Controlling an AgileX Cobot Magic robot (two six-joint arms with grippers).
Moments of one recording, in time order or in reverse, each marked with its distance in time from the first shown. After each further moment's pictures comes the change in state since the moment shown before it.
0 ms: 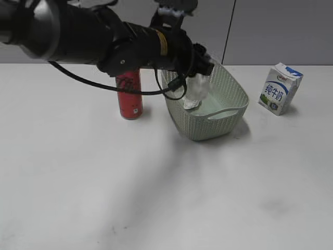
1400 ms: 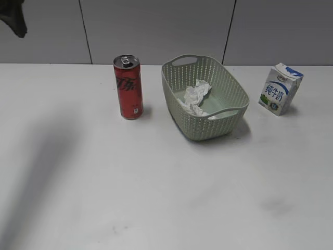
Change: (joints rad) left arm 0.577 -0.240 -0.294 -0.417 1.263 0.348; right arm 0.000 0.000 0.000 0.000 0.000 0.000
